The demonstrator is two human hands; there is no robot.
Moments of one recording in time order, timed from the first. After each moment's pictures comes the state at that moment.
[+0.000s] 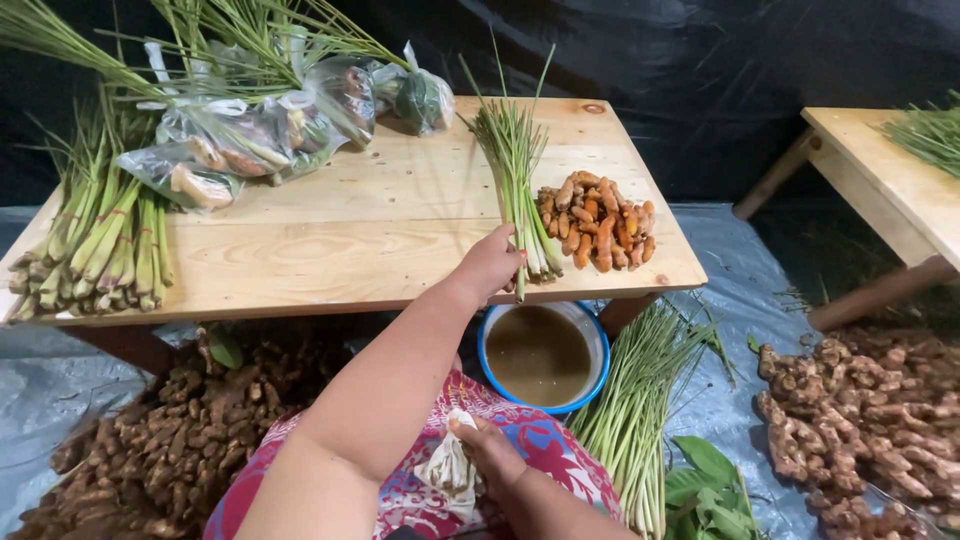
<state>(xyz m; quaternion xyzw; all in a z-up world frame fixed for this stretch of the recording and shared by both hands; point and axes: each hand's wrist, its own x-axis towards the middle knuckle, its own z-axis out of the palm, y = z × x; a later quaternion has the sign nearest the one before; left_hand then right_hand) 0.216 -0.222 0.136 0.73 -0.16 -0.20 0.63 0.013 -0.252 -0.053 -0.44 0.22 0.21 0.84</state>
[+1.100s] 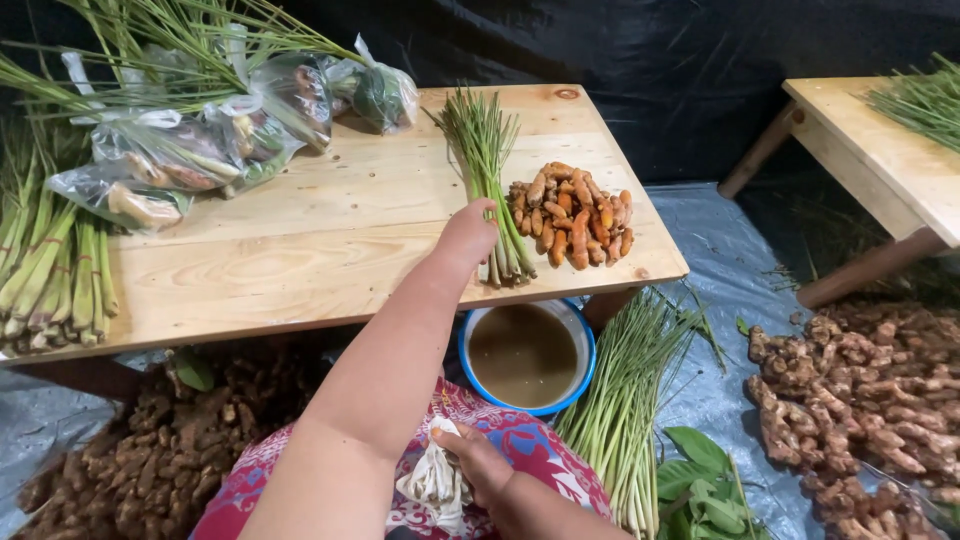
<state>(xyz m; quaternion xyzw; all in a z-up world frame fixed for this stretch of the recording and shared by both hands) 0.265 -0.261 0.144 0.84 -0.12 -0.16 0.50 0.018 -0.259 -0.040 -0.41 0.25 0.23 0.85</state>
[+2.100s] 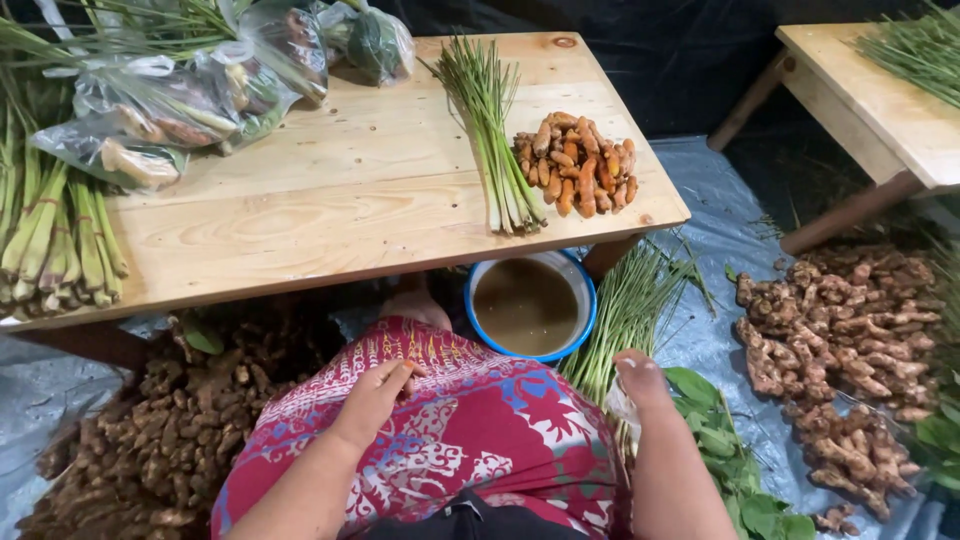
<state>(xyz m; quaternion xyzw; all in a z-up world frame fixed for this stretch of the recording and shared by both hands) 0.086 -0.048 -0.059 0.68 -0.05 -0.20 0.71 -0.036 -0.500 -0.116 -0.84 0.38 -0.03 0.39</state>
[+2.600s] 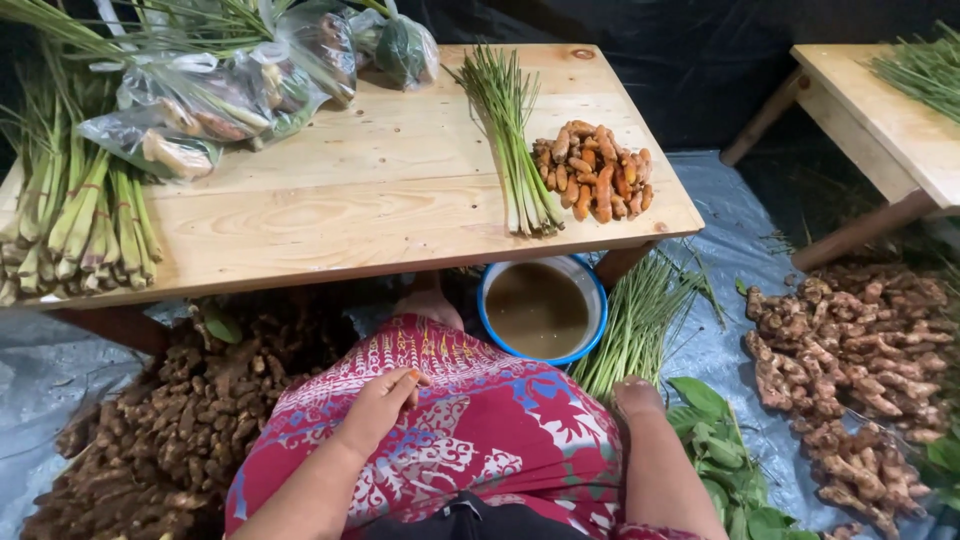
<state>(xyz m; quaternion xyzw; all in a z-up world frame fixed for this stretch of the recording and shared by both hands) 0.066 -0.026 -0.023 0.71 -0.03 -0.26 0.65 -0.019 -0.516 -0.174 -0.87 0.41 0.17 0.22</state>
